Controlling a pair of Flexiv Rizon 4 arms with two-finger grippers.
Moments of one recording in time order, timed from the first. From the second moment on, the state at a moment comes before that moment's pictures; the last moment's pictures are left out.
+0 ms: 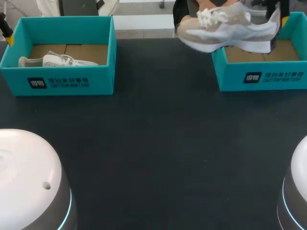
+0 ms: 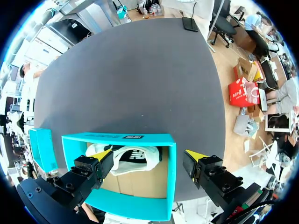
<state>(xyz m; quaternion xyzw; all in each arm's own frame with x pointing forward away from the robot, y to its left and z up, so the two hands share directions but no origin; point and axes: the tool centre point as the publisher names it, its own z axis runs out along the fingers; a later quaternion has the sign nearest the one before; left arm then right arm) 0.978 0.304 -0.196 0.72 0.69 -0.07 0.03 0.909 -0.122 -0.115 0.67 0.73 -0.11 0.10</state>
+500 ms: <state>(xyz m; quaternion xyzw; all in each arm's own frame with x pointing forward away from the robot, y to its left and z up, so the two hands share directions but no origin) 0.977 0.304 -0.196 0.72 0.69 -0.07 0.03 0.883 -0.085 -0.116 0.65 0.74 -0.11 0.12</state>
